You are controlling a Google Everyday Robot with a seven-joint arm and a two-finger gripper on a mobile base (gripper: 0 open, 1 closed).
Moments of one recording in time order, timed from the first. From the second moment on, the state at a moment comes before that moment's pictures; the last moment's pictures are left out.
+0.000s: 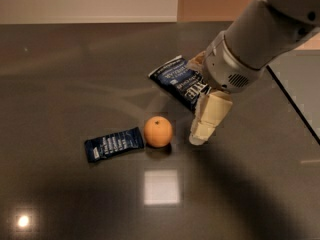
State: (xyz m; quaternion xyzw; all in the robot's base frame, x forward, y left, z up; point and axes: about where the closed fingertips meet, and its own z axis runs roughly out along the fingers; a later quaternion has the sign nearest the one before) arm 0.462 -0.071 0.925 -0.68 0.69 0.08 0.23
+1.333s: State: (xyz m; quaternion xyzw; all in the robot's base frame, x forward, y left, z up) arm 0.448 -0.003 0.862 -0.74 0.64 0.12 0.19
